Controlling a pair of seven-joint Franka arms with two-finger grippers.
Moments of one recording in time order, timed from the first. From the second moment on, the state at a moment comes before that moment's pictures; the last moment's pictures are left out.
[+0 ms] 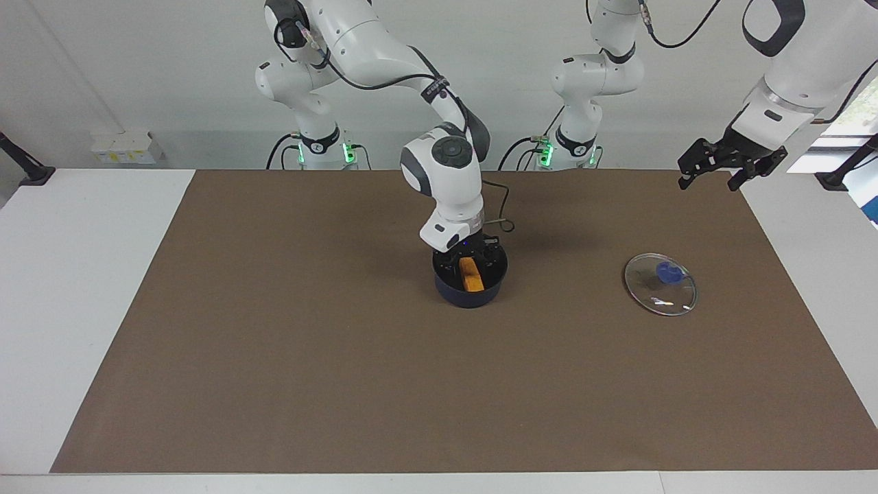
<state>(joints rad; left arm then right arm) 0.02 0.00 -0.01 -1.56 -0.03 1.50 0.08 0.61 0.45 0.03 -1.71 0.07 2.30 0.61</state>
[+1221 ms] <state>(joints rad) 0.02 0.00 -0.01 -1.56 -0.03 1.50 0.08 0.45 0.16 0.01 -1.72 0.01 2.12 0.63</state>
